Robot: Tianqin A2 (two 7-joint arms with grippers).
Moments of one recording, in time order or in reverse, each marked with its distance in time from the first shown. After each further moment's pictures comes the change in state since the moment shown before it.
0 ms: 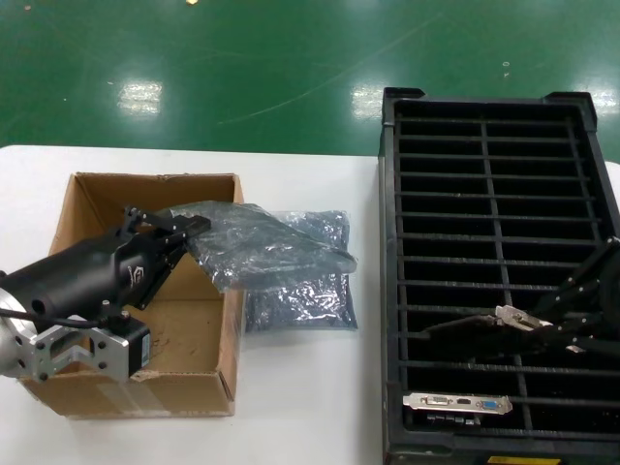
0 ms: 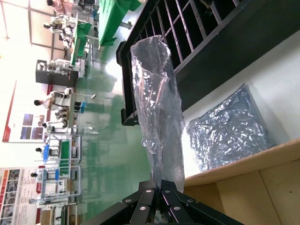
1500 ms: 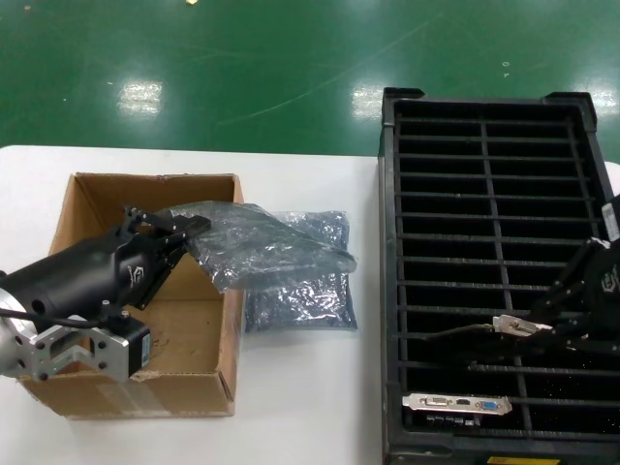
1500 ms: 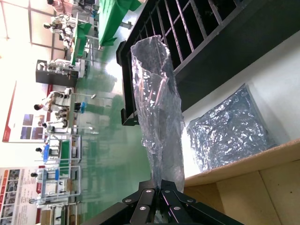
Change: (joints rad) left arm 0.000 0.000 0.000 0.000 0.000 0.000 0.000; right arm 0.124 -0.046 -0.177 -0.065 -0.037 0.000 -0.062
